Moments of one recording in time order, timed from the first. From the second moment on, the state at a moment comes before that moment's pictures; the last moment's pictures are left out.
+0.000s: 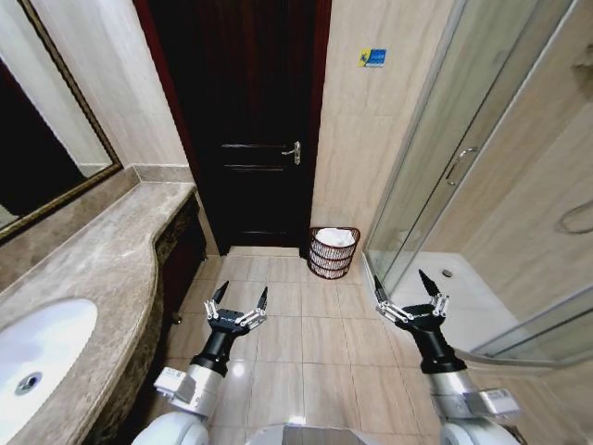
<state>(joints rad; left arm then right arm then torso) 1.92 -1.61 -0.51 -2.50 -0.08 0.05 0.23 -1.84 1.55 0.72 2.45 0.15 0.16 -0.28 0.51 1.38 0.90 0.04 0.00</state>
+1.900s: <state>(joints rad) 1.92 -1.61 -0.51 -2.50 -0.08 0.05 0.23 -1.84 1.55 0.72 2.45 0.15 0.16 -0.28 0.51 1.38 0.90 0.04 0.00</state>
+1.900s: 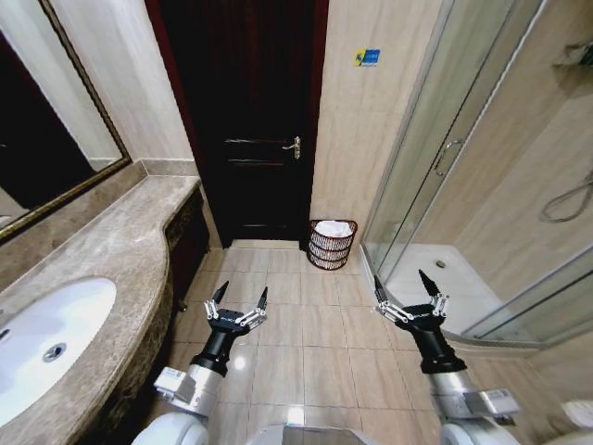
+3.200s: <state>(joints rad) 1.92 -1.61 -0.51 -2.50 -0.08 0.05 0.23 -1.84 1.55 0.72 2.45 0.15 0.16 -0.28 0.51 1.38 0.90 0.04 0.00</state>
